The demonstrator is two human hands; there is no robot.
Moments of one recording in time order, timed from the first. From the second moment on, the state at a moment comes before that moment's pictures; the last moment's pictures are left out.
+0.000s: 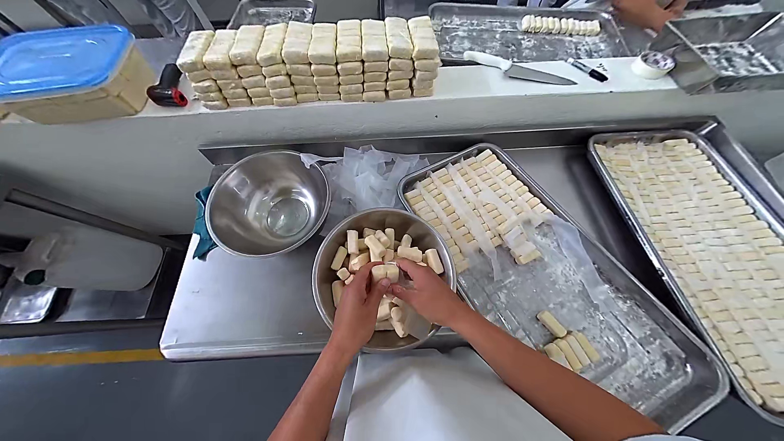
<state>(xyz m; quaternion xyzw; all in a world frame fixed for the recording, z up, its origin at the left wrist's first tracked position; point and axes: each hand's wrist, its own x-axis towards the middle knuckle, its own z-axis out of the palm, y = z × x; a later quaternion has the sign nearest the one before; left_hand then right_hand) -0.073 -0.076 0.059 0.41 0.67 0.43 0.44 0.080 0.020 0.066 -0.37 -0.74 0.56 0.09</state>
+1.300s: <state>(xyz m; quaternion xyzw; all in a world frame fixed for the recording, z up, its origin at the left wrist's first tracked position) -0.090 -0.071 0.036 0.39 0.70 0.35 0.48 0.089 0.055 0.050 -0.39 -0.82 0.41 0.03</state>
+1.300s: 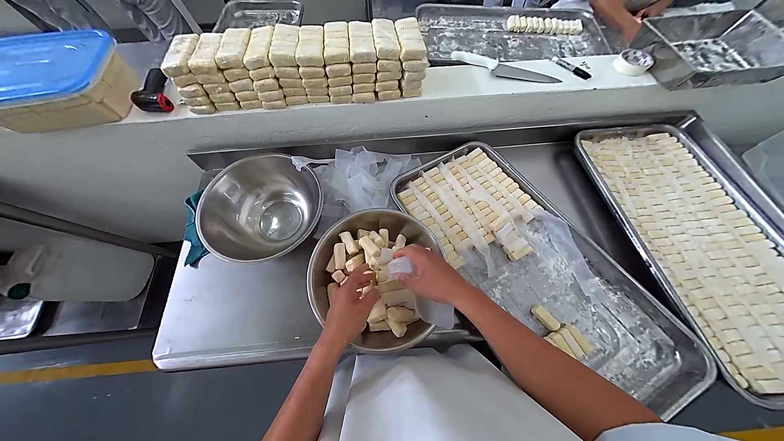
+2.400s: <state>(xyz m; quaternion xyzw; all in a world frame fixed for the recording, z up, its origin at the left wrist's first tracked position) -0.072 -0.068 0.053 0.44 0.73 0.43 0.28 0.084 0.030 0.049 -0.46 -0.70 0.52 0.18</state>
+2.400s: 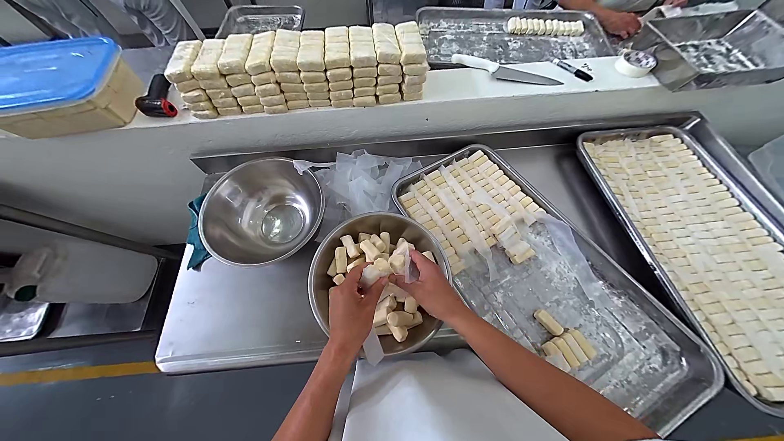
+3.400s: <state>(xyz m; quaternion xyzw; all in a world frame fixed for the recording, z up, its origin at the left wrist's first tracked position) -0.063 -0.055 0.062 0.48 0.70 0.47 0.24 0.081 0.021 0.046 -0.36 -0.71 0.53 0.27</state>
